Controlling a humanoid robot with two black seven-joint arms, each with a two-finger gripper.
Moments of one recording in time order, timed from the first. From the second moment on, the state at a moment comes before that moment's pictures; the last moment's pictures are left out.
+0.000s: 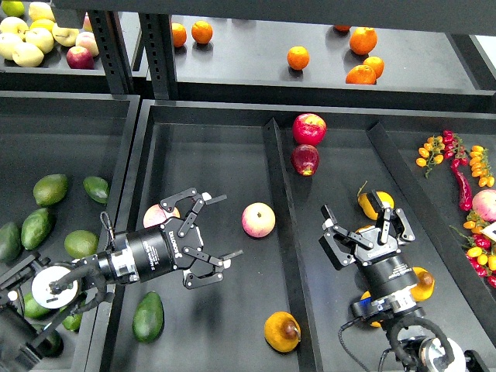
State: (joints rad) left arm -0.38 0.31 -0.78 -1.26 0.11 -0.49 0.48; right arm -0.08 0.01 1.42 1.25 0.34 0.46 -0.37
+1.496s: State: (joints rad) left arm -1.20 0.28 0.12 -1.26 0.29 -0.49 0.49; right arm 0.08 0.01 1.46 1.19 0.34 0.37 -0.37
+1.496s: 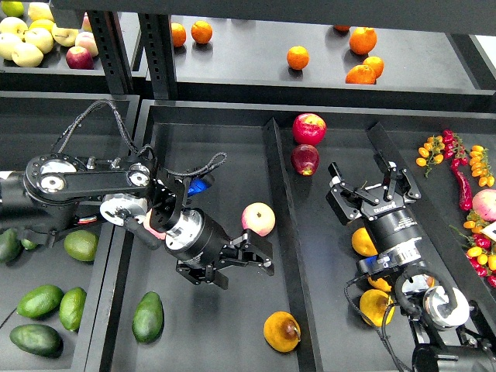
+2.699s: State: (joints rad) left arm -1.42 0.00 0.79 -1.06 0.02 -0.49 0.49; right arm 0.24 0.02 1.44 1.11 0.32 0.33 -0.37
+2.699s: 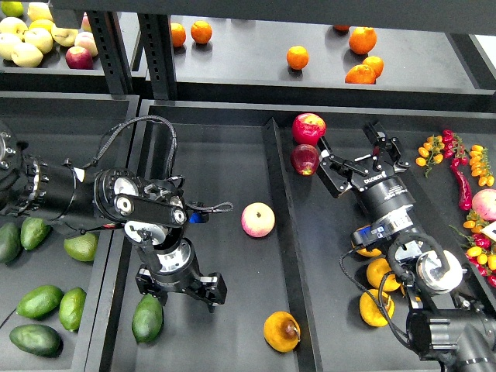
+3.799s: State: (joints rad) left arm -1.27 0.00 0.86 -0.90 -0.05 -0.49 0.49; right arm 0.24 0.01 1.41 1.11 0.32 0.34 -0.37
